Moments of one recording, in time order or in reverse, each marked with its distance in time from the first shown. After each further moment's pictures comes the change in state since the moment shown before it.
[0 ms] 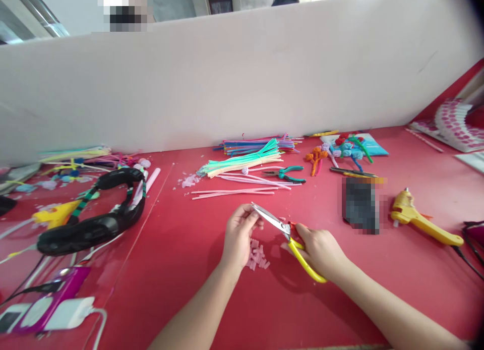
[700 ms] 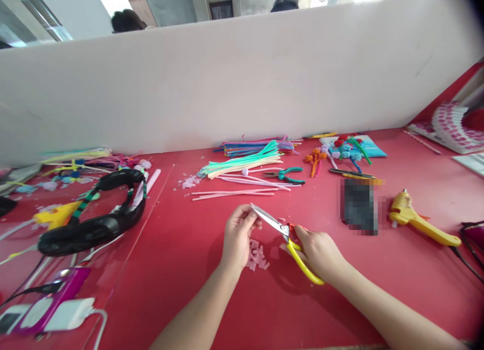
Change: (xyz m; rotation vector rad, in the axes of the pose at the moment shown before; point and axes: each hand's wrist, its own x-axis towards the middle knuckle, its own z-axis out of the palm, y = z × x) left_hand 0.001 -0.001 -0.001 -0.017 0.013 0.043; right_hand -0.001 0.002 0.010 -0.064 0.078 -0.044
